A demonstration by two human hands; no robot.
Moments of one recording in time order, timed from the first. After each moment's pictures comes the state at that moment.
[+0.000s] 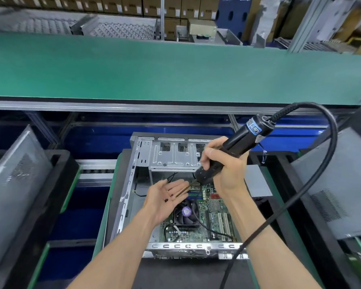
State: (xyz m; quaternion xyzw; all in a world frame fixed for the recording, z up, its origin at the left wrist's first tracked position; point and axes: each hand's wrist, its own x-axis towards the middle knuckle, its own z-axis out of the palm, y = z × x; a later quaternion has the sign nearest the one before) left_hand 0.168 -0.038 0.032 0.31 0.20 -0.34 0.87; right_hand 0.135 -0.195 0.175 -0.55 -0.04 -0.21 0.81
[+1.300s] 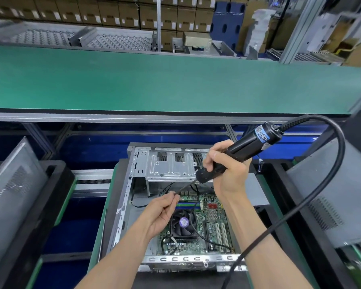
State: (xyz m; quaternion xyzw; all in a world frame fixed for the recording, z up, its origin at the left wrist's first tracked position) left_hand 0.167 -0.037 0.031 0.27 0.27 -0.31 0.87; right_hand 0.142 -0.198 0.191 -0.51 -0.03 -0.26 0.82
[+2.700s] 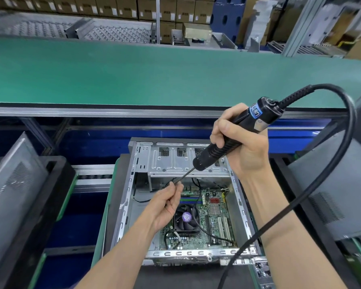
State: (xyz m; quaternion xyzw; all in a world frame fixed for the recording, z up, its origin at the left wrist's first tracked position) left_hand 0.166 -0.036 0.039 0.22 0.21 -0.34 0.89; right_hand 0.146 -0.208 0.252 -0.55 -0.16 -0.19 0.80
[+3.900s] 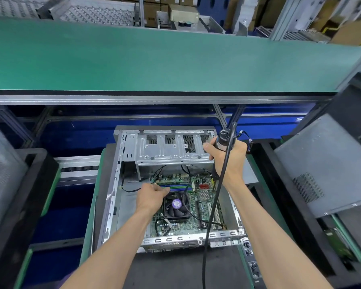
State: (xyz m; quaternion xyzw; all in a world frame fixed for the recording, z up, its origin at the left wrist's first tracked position) left_hand 0.164 -0.044 0.006 0.84 0.12 -0.20 0.49; right_hand 0.146 -0.240 0.138 -0.75 0.15 -0.30 0.58
